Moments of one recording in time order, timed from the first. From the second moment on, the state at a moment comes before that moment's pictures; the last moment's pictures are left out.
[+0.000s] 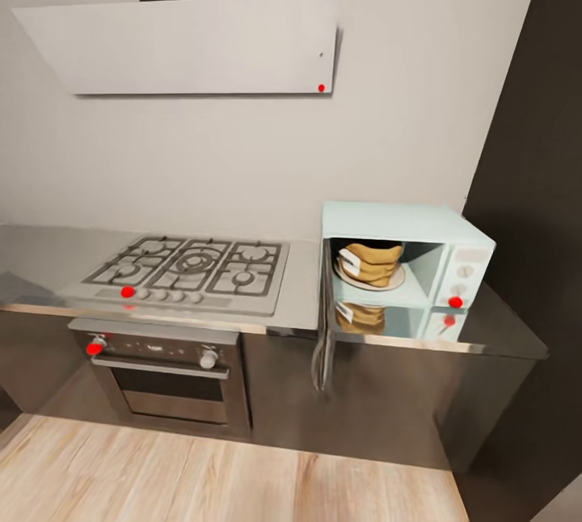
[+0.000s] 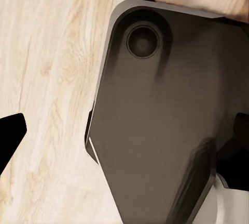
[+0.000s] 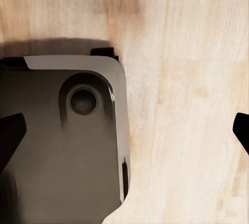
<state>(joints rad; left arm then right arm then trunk) 0.00 -0.02 0.15 -0.05 0.09 -0.11 0.08 -0.13 -0.15 -0.28 0.03 0.21 -0.14 0.14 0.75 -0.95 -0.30</state>
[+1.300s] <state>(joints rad) -0.40 -0.11 0.13 -1.11 0.25 0.48 -0.01 -0.13 -0.15 -0.28 0.03 0.21 -0.14 0.14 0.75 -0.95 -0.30</state>
